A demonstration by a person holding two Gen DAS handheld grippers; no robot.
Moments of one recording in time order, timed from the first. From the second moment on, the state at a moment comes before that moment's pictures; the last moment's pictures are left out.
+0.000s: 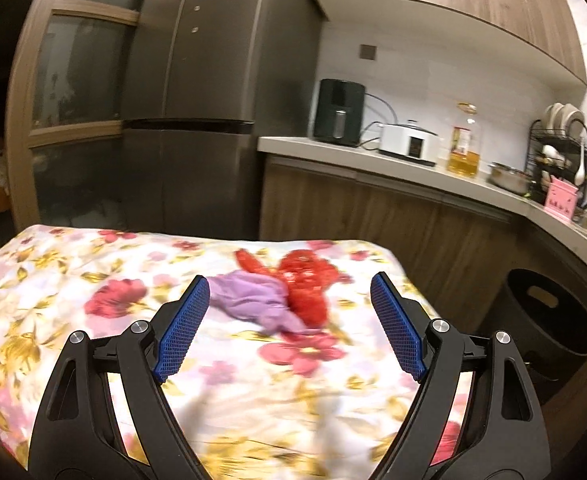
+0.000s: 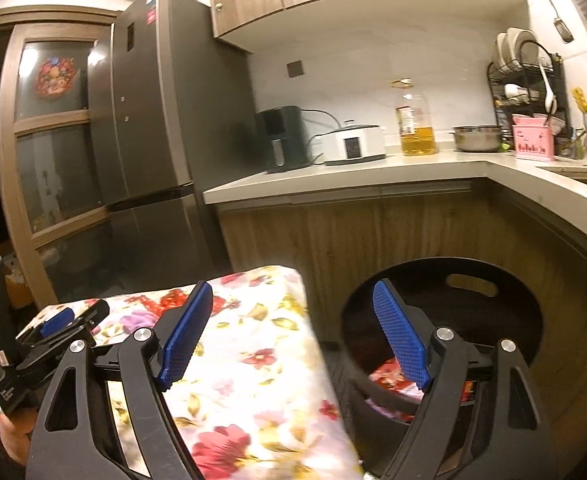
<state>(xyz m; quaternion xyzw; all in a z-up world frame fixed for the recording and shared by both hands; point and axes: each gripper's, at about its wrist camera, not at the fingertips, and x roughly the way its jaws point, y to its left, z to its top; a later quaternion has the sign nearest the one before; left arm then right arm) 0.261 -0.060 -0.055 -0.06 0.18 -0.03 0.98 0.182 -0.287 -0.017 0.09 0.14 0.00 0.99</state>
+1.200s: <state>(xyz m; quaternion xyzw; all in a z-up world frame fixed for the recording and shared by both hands) 0.350 -0.012 -0.126 -0.14 0.31 -0.08 0.94 0.309 -0.166 -0.074 0.07 0.23 0.07 0.97</state>
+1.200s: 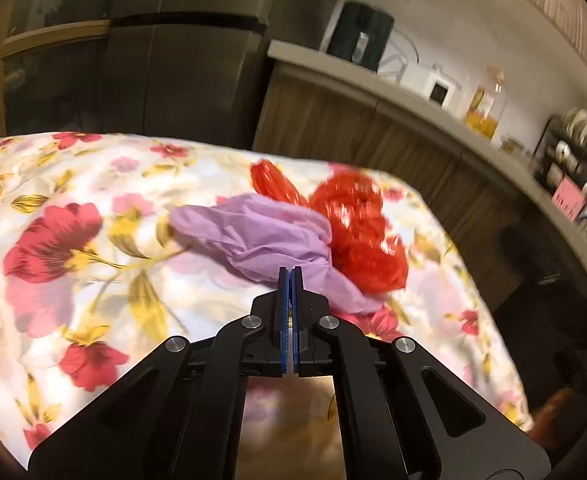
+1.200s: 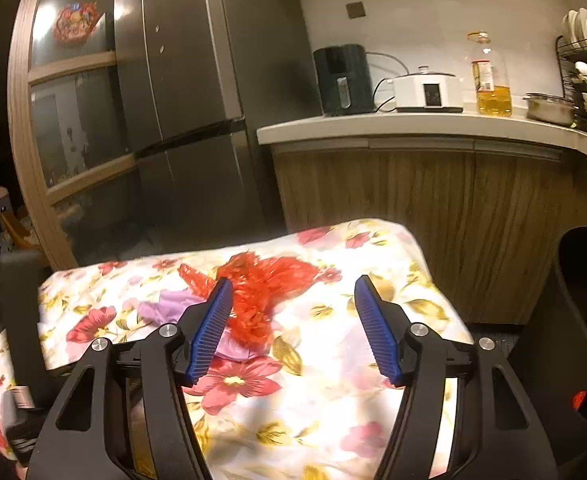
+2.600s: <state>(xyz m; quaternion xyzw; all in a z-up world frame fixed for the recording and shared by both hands) 0.258 0.017 -0.059 -0.14 0.18 -0.06 0.97 0.271 -0.155 -0.042 0.04 0.22 0.12 0.97</state>
